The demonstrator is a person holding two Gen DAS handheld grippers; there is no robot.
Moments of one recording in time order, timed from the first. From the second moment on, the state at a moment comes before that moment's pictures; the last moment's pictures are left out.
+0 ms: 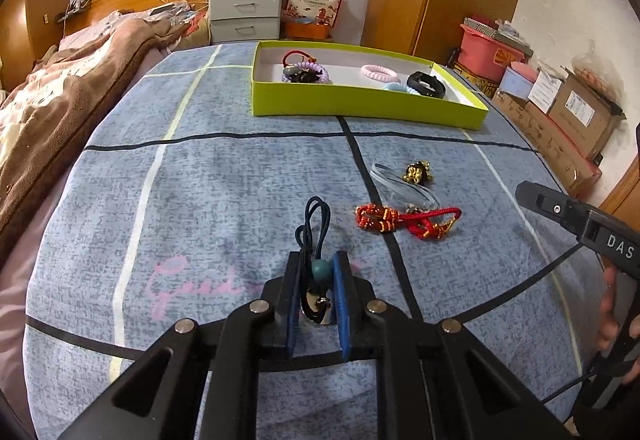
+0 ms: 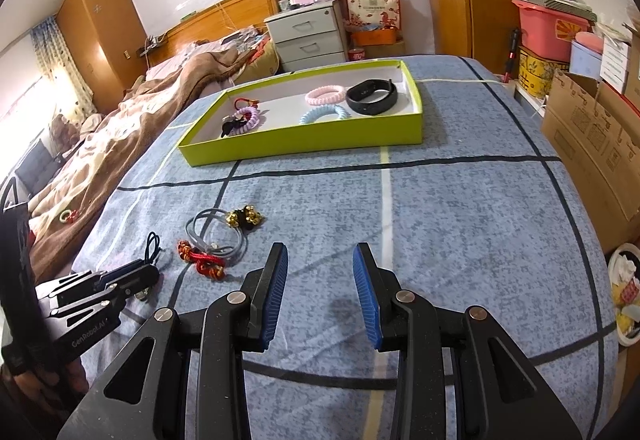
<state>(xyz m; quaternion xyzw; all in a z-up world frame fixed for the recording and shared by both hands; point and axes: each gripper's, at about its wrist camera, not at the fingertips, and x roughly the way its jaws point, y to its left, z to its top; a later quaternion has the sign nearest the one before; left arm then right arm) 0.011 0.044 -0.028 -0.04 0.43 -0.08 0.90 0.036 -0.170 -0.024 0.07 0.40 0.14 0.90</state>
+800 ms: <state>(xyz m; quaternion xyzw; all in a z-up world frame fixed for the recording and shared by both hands) 0.022 0.074 -0.025 -0.07 0.42 -0.06 0.90 0.053 -0.123 -0.031 0.06 0.43 0.25 0.87</state>
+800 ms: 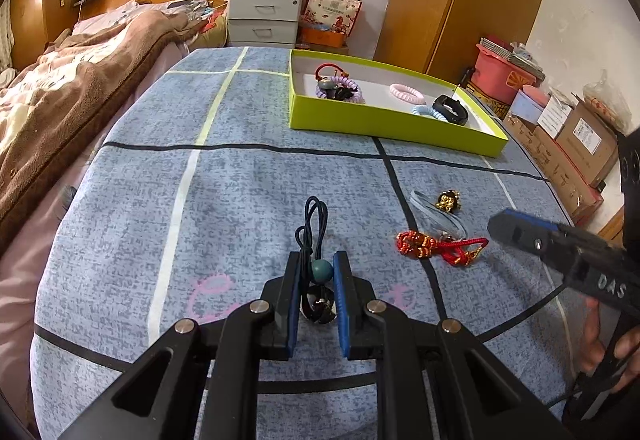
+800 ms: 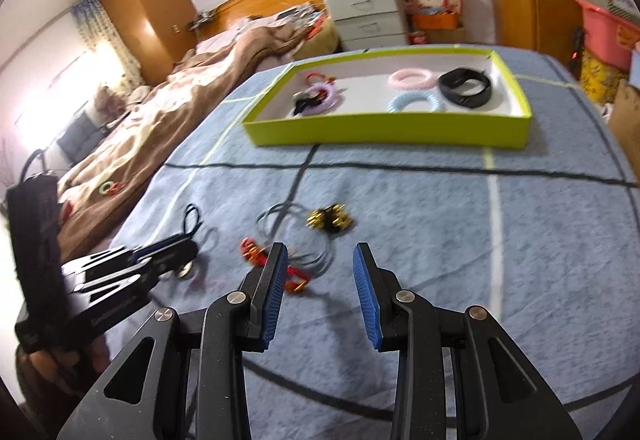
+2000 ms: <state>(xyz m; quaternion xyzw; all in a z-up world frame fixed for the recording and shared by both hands) 0.024 0.077 -0.028 -0.08 0.43 -0.06 0.90 0.089 -0.096 -0.039 0.01 0.43 0.23 0.87</state>
